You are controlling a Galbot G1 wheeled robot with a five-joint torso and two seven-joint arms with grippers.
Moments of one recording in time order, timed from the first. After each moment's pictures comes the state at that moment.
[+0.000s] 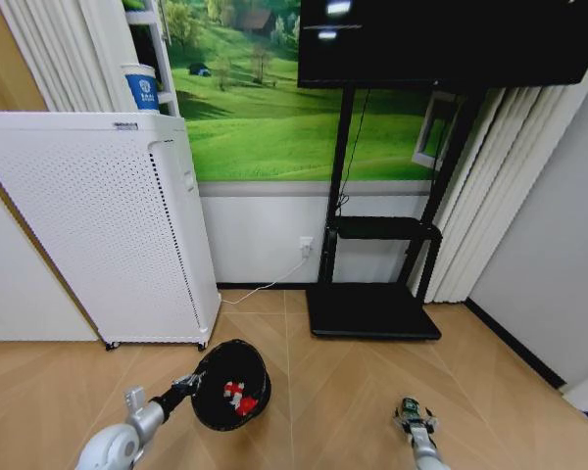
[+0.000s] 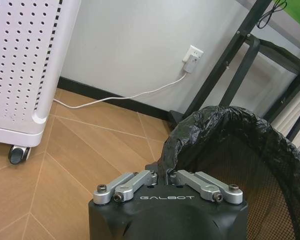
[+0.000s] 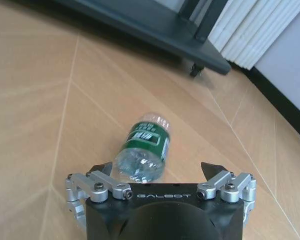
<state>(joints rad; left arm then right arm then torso) 1.43 -1.00 -0.55 -1.72 -0.88 0.27 0.32 -1.12 1.15 0.37 0.77 0.17 0.16 0.29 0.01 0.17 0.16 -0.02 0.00</state>
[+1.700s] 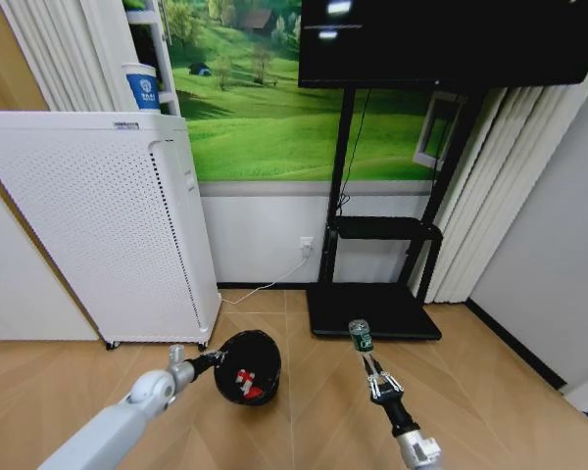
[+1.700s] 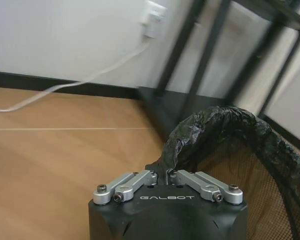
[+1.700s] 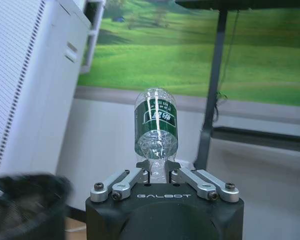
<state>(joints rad) 0.71 -0.90 0.21 -1.35 -1.04 0.24 0.24 -1.57 1.16 0.45 1.78 0.15 0.59 -0.03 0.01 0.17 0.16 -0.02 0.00</state>
